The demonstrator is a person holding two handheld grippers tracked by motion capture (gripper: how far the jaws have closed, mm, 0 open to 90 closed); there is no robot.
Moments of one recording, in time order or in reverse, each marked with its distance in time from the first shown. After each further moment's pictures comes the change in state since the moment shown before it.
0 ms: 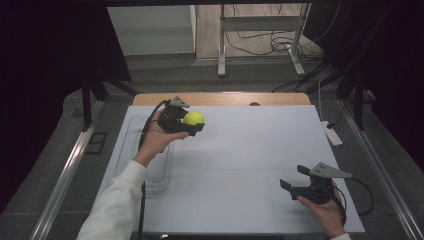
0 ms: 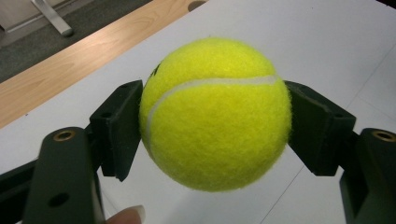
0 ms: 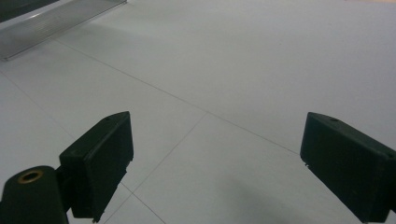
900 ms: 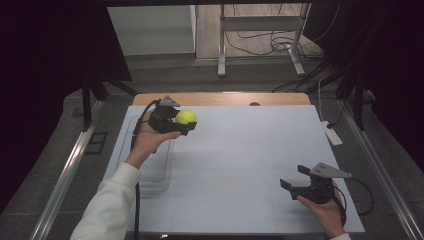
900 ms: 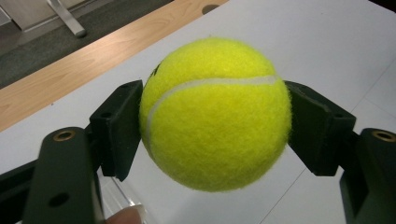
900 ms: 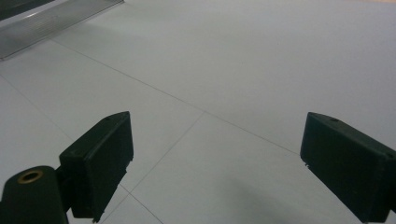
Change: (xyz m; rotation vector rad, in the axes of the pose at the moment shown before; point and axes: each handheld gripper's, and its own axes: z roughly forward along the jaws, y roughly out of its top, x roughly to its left) left arm 0.010 -0.009 -0.018 -0.019 0.028 -0.024; right arm -0.001 0.000 0.000 0.002 -0.010 0.001
